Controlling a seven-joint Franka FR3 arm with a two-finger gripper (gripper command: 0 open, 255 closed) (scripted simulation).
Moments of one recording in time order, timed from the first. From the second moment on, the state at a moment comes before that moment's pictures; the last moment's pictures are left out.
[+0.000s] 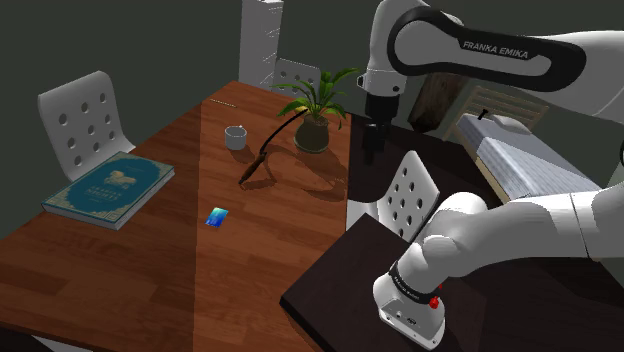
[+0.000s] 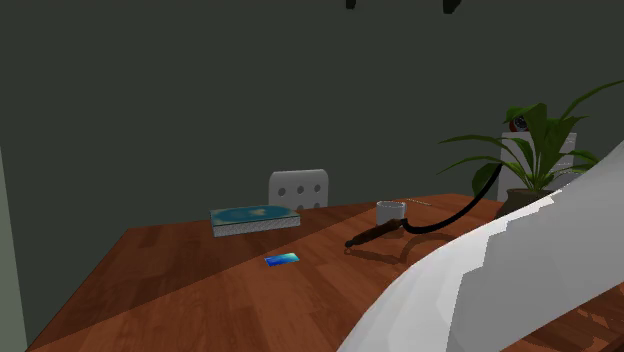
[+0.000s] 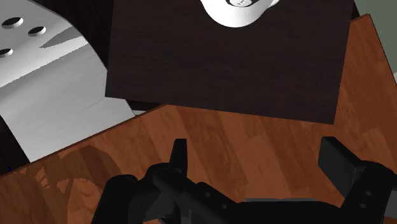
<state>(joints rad) 0.00 -0.75 -0.02 -2.44 -0.03 1.43 -0.16</state>
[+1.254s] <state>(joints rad) -0.02 -0.40 0.30 -2.57 0.16 2.04 0.46</state>
